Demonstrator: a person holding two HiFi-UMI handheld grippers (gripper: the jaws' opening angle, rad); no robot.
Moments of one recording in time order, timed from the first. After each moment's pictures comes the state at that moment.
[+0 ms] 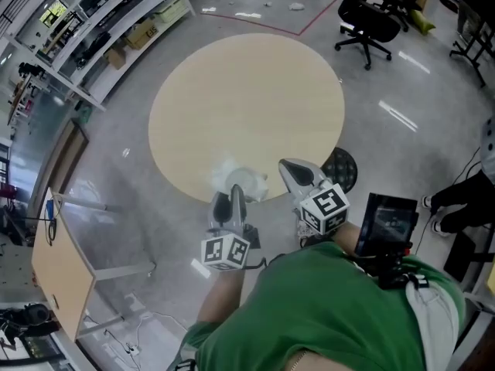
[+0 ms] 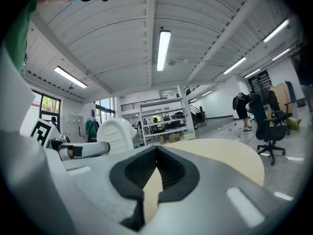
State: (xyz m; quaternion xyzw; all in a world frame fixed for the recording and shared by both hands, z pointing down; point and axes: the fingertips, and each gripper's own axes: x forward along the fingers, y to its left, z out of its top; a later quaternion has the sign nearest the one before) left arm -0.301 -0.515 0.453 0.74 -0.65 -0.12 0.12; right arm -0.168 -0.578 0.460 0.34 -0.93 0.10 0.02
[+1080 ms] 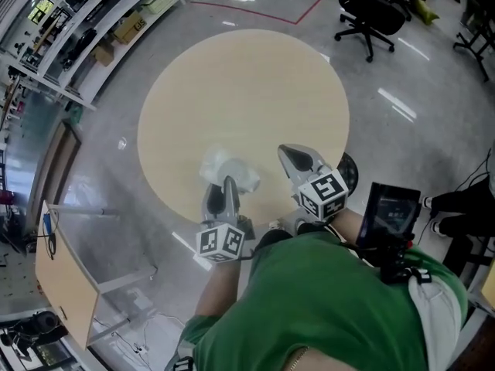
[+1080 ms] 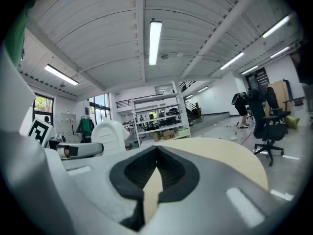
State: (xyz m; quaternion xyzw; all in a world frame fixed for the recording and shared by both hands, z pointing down) left arm -0.329 -0.647 0.482 0.72 -0.67 -0.09 0.14; right arm -0.177 -0.723 0.490 0.35 -0.93 0.12 0.04
